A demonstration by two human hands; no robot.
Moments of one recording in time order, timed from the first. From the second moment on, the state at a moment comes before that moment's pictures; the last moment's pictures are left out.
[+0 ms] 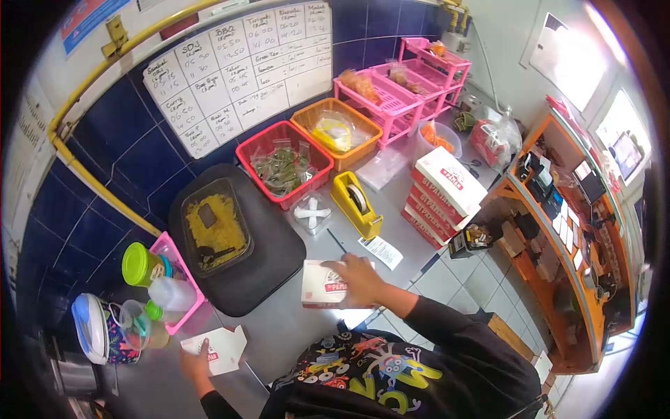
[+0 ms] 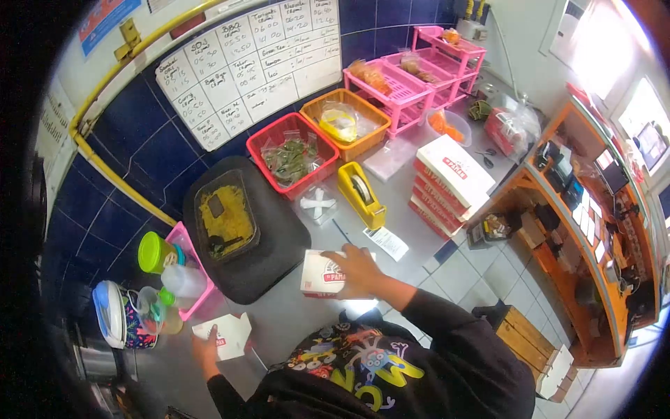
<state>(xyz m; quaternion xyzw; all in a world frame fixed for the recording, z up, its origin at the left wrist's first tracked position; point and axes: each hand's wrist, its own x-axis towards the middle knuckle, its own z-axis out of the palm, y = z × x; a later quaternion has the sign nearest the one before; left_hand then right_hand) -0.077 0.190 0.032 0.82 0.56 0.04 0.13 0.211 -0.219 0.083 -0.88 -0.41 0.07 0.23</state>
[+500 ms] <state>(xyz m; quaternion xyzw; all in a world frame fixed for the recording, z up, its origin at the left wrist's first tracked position) -0.030 0.056 0.029 0.84 0.51 0.09 0.16 0.365 -0.393 0.255 -0.98 0.00 -0.13 0.16</state>
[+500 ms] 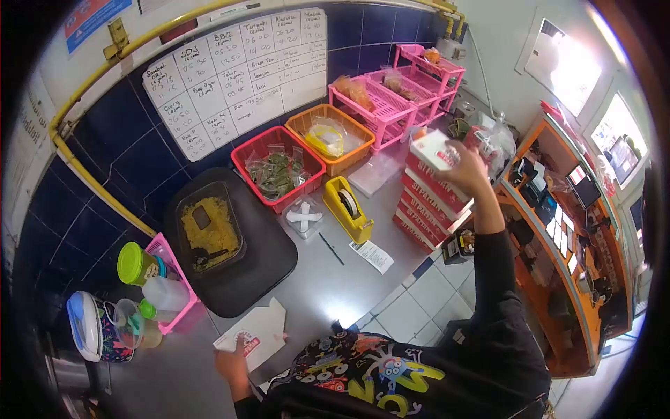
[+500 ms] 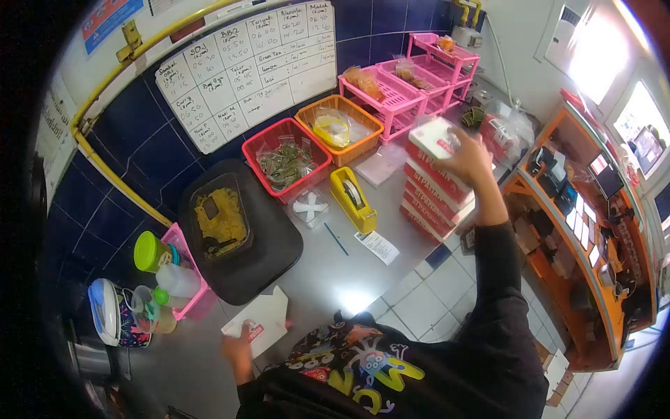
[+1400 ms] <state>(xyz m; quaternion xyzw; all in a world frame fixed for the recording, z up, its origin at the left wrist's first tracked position) 0.013 0.034 0.033 0.73 0.40 -0.05 0.55 0.237 -0.174 0.045 -0.80 -0.23 0.40 0.39</state>
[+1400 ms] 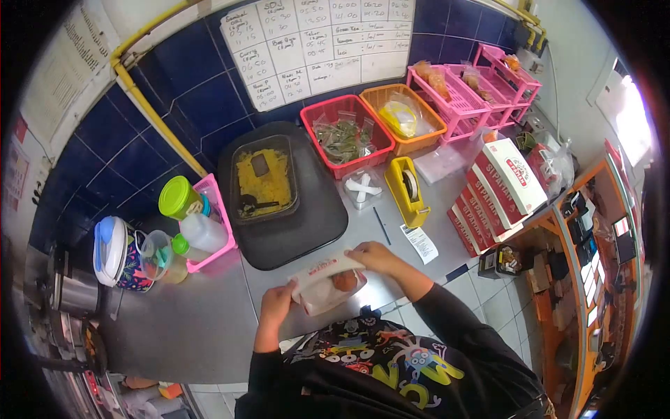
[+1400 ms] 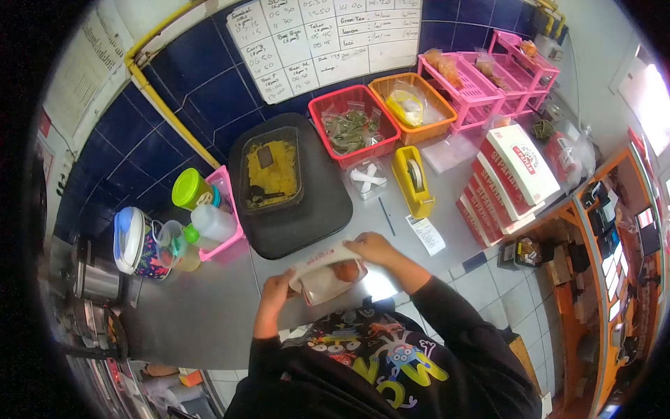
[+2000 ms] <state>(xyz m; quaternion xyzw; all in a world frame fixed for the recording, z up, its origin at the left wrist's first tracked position) 0.022 0.009 0.009 0.84 0.35 0.08 0.40 0.232 -0.167 0.013 -0.79 -0.17 0.41 0.42</state>
